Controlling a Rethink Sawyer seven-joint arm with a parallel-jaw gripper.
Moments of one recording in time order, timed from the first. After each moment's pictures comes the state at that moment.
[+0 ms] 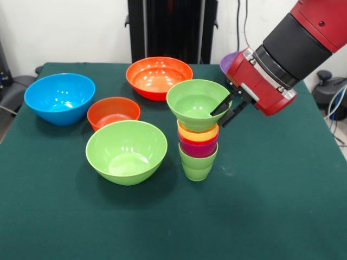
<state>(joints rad) 0.31 -0.19 -0.61 0.93 -0.03 0.94 2.51</state>
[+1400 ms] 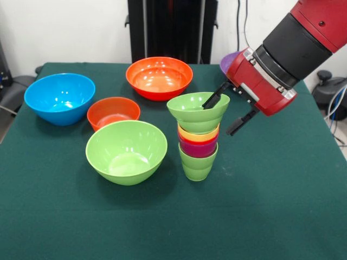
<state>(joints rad) 0.31 -0.19 -0.61 0.93 -0.03 0.94 2.51</state>
